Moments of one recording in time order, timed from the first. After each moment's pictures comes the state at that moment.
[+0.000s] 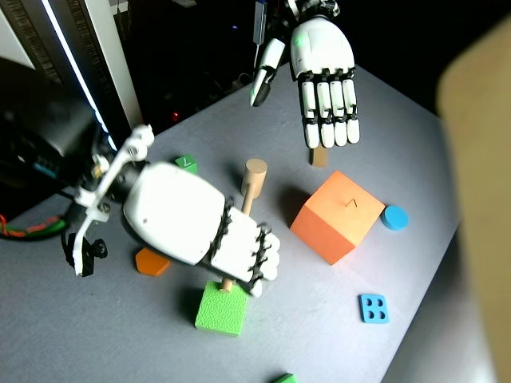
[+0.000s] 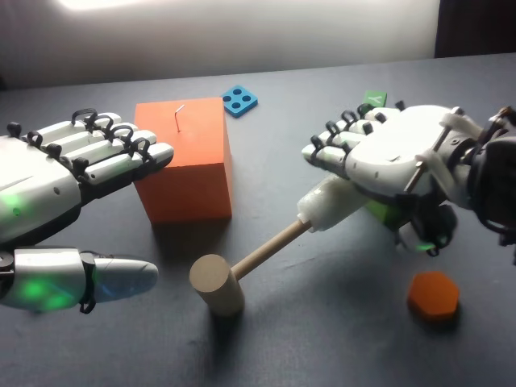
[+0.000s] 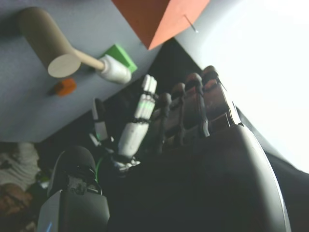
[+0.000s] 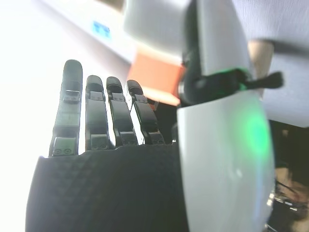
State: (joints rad) left arm 0.79 -0.63 0.82 0.06 -0.72 0.87; right arm -0.27 -1.12 0.86 1.78 0.48 -2.91
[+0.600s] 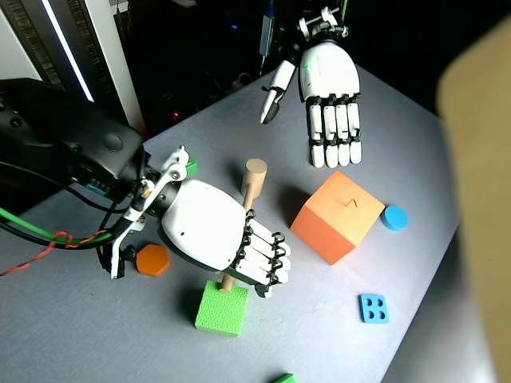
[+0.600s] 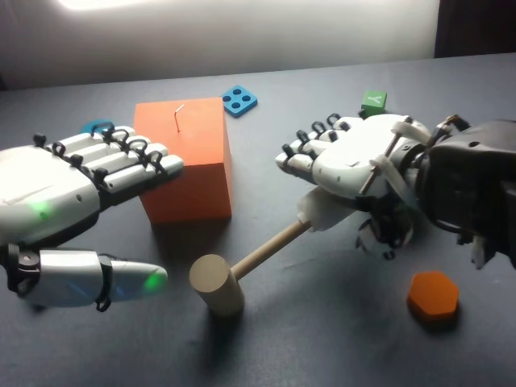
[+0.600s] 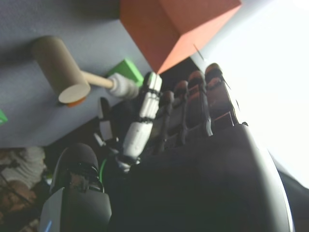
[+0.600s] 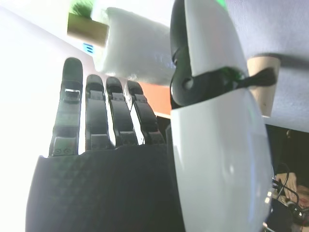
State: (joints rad) left arm 0.79 -0.74 0.92 0.07 -0.68 0.88; right arm -0.29 -1.26 0.99 1.78 0.47 -2.90
